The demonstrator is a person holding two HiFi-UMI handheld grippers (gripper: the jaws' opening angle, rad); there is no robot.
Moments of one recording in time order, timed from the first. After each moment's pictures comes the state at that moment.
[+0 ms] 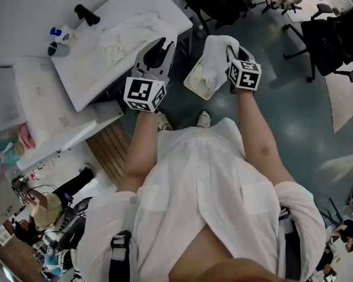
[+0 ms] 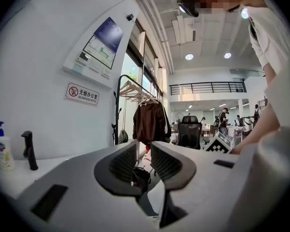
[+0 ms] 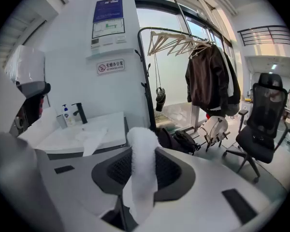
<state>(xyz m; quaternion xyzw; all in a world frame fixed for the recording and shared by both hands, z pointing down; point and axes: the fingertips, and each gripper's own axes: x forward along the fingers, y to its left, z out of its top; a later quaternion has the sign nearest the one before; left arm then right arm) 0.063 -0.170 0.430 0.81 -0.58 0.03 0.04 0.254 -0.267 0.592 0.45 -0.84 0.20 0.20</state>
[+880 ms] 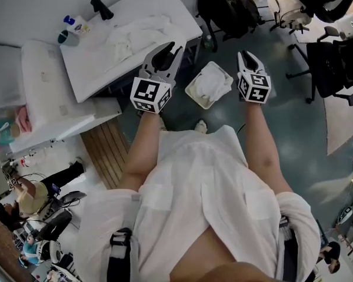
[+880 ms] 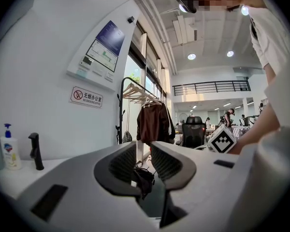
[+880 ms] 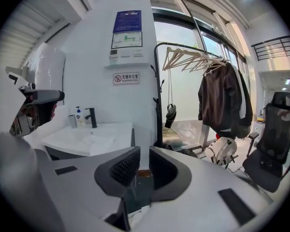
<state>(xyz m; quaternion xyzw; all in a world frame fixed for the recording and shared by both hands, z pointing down) 0.064 -0.162 0.426 0.80 -0.60 0.03 0.03 0.254 -0.272 0.542 0.41 -0.89 0.11 0.17</state>
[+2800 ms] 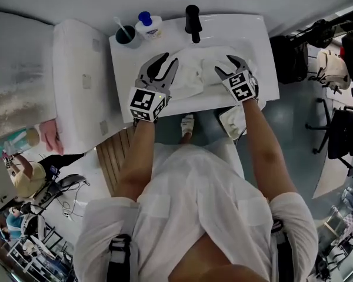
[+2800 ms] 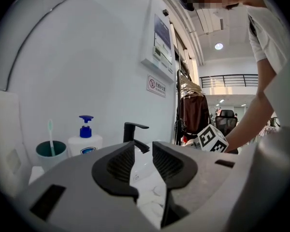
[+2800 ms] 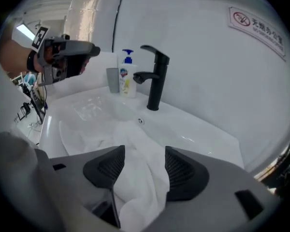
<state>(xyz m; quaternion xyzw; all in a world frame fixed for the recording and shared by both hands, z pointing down) -0.354 -0.156 0.504 0.71 -0.70 0.05 0.10 -0.232 -0.269 0.664 0.05 -0.91 -0.04 0.40</state>
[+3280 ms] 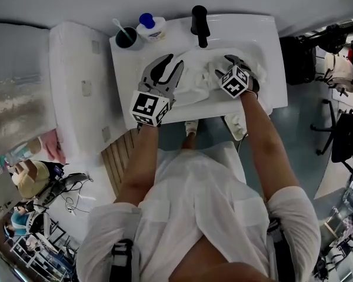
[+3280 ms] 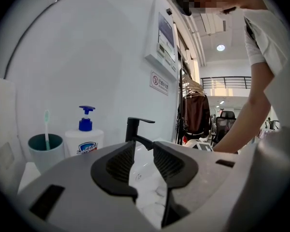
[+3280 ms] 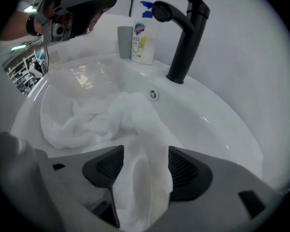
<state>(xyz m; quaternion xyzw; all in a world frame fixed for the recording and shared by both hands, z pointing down) -0.371 -0.171 0.526 0.71 -0.70 0.04 0.11 -0.262 -0.268 0.749 -0.03 -0.85 -0.11 0.51</state>
